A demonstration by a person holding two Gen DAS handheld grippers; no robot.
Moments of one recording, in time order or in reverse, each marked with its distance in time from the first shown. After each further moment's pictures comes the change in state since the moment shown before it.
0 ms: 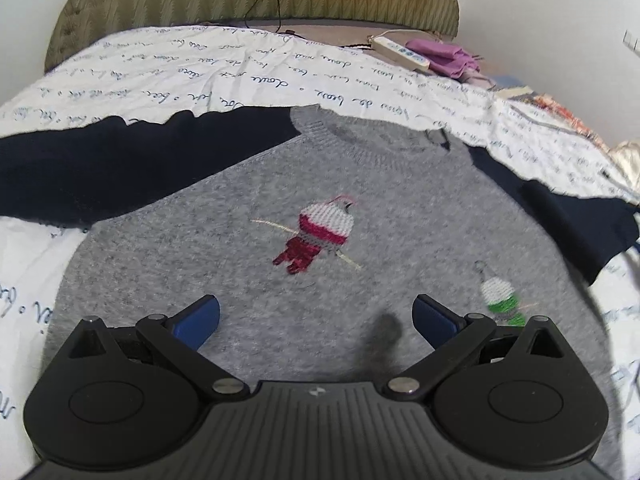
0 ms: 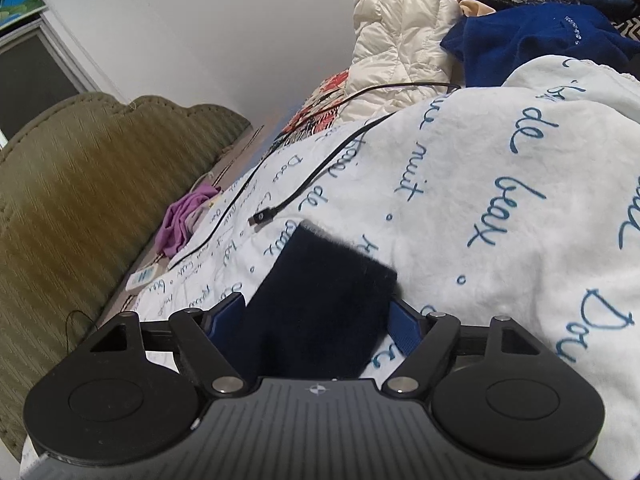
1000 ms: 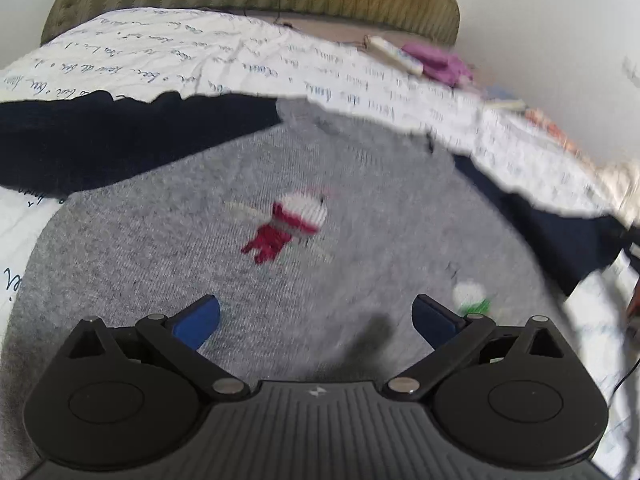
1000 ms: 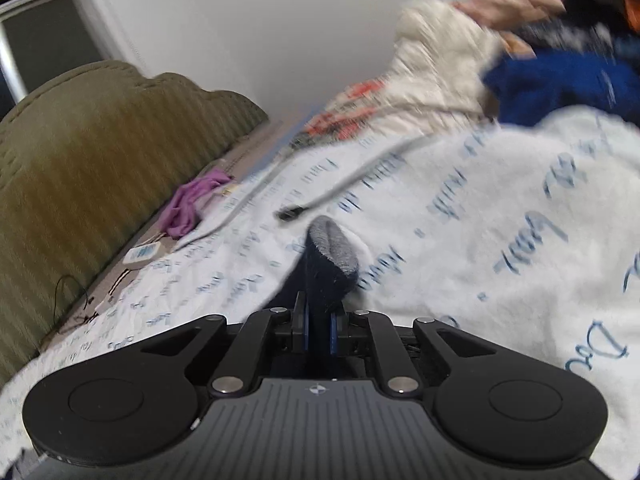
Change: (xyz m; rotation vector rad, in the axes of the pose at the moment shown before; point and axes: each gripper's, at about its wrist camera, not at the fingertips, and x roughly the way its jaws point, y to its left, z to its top) left arm -0.002 -0.005 -0.001 -0.088 -0.007 -0.078; right arm -0.013 0.036 -0.003 -0.200 -0.011 -0.004
